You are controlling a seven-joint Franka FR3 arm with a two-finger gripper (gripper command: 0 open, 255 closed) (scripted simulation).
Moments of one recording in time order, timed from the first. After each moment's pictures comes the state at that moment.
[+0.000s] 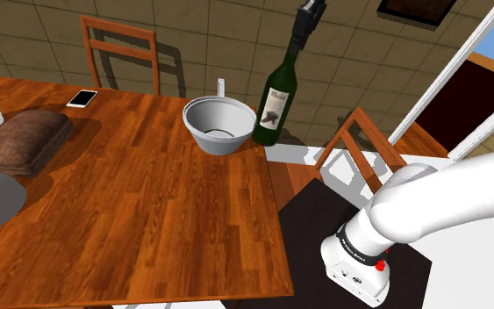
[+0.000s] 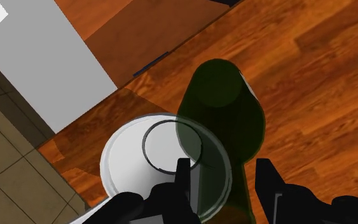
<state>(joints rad) -0.07 -0.51 0.06 -1.91 0.02 1.52 -0.28</state>
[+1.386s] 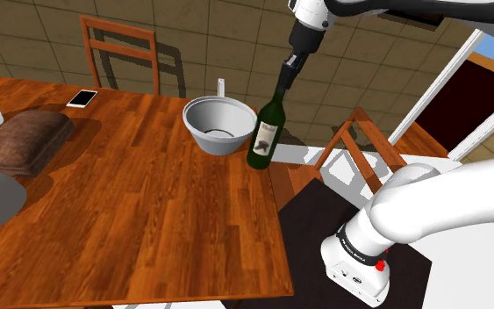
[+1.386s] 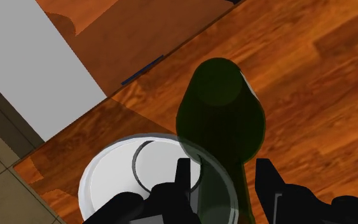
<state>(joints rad) -0.07 -0.59 0.06 -2.26 0.03 1.79 -0.28</state>
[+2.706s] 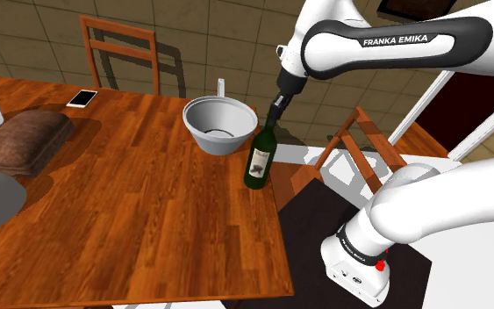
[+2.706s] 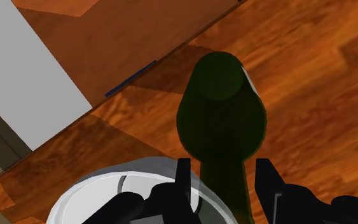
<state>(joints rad) -0.06 -0.58 0.07 -2.53 0.03 2.07 -0.28</state>
